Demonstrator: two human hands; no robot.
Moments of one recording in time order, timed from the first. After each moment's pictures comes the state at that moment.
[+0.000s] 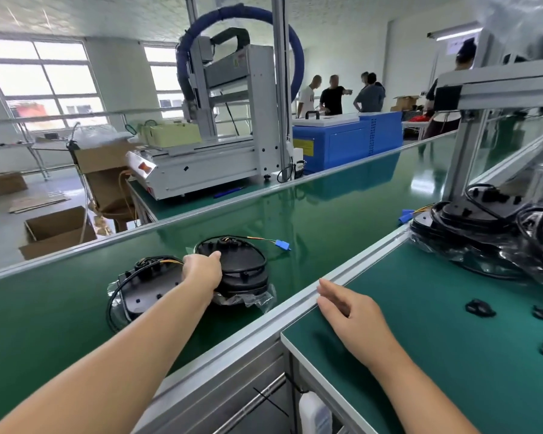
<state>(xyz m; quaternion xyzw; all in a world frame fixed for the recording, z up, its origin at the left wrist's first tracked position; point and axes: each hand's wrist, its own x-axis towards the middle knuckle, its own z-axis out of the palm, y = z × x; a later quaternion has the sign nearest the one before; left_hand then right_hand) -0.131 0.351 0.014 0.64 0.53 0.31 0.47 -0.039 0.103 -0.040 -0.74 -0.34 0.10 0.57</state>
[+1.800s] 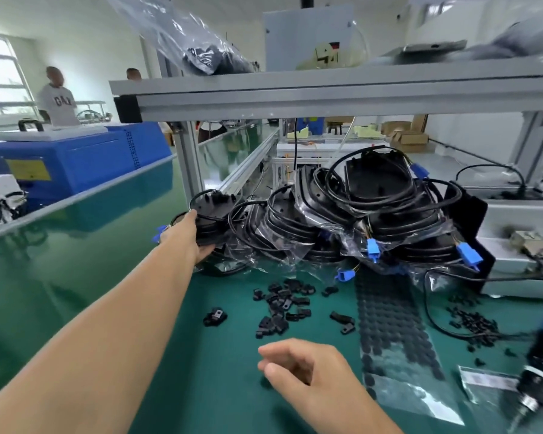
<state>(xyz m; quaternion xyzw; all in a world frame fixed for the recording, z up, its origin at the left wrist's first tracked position) 0.216 0.074 0.044 0.52 0.29 0.05 0.80 -0.022 -0.144 -0.020 -0.81 -0.12 0.04 0.57</state>
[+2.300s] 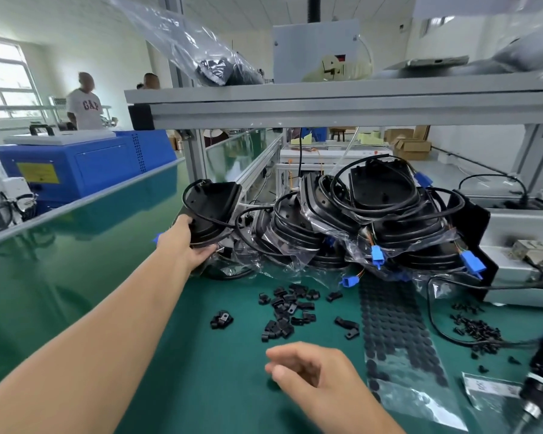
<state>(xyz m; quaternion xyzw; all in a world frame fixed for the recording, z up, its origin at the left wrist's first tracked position) 0.195 0.086 0.050 0.51 0.25 0.04 0.82 -0.022 -0.144 -0.023 -0.81 -0.12 0.05 0.58</state>
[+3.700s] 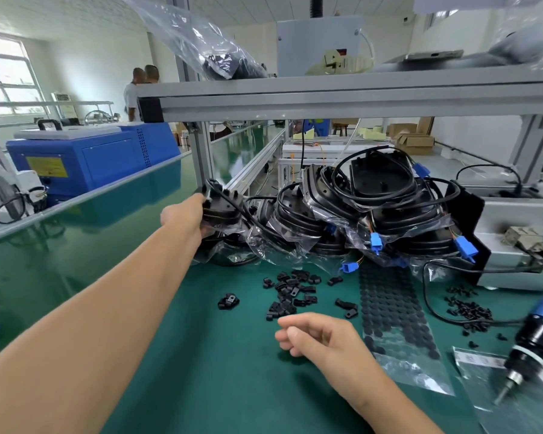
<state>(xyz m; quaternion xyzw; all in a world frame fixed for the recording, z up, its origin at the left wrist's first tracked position) 0.150 0.070 0.085 0.60 0.24 0.18 0.74 -0.024 -0.147 -0.020 -0.76 -0.10 0.04 0.64</state>
